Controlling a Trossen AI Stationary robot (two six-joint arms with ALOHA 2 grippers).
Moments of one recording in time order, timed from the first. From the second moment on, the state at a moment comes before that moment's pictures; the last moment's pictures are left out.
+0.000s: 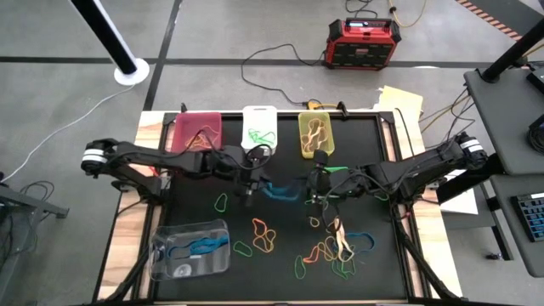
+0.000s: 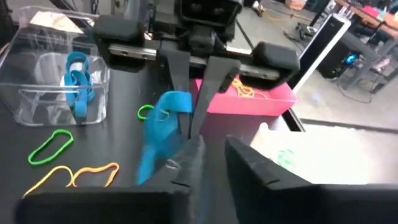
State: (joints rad) left arm 0.03 1.41 0.89 0.13 0.16 0.20; right arm 0.24 1.35 1.05 -0.13 0.44 -0.08
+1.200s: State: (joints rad) left arm -0.43 1.16 1.06 -1.00 0.18 -0.59; right arm 0.22 1.35 1.01 -0.15 0.45 -0.08
